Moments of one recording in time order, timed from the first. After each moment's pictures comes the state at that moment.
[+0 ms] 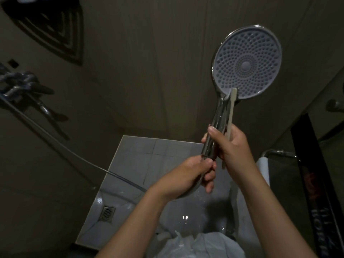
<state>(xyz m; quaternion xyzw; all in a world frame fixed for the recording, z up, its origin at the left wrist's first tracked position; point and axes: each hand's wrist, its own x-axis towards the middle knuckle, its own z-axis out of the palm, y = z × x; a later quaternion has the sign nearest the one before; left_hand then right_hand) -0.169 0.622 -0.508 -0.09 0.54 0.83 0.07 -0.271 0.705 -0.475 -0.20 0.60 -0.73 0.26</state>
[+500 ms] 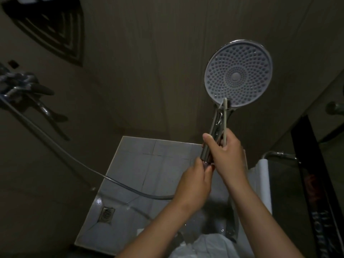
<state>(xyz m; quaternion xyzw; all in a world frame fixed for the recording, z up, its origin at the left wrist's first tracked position) -0.173 0.654 -0.526 -0.28 0.84 0.46 -0.08 -0.269 0.695 -0.503 -0.21 0.77 -0.60 0.08</state>
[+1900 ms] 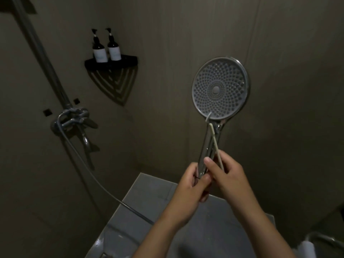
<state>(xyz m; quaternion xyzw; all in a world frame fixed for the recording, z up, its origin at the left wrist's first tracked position) -0.167 0.551 -0.457 -0.16 0.62 0.71 -0.27 -0.264 0.610 -0.436 -0.39 0.61 -0.66 0.23</state>
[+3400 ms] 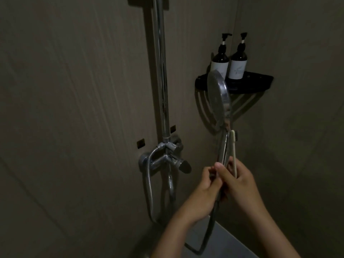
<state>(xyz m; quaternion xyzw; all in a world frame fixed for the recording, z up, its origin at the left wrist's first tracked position) -0.041 0.089 -0.462 -0.33 0.64 0.63 -0.29 -0.155 0.115 -0.449 -0.50 0.54 -0.59 0.33</state>
